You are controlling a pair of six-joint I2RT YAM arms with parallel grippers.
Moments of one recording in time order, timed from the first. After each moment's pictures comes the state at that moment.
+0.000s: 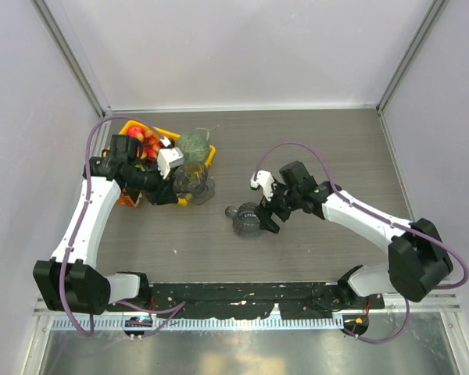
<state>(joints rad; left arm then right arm) -0.09 1.26 1.23 -1.10 0.72 0.73 0.61 1.34 0.86 -0.42 -0.43 -0.39</state>
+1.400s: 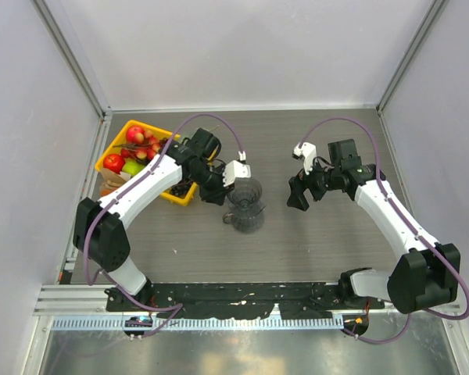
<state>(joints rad) -0.59 1.63 1.43 -0.98 0.52 0.79 0.21 1.26 1.01 -0.68 -0.59 -0.45</state>
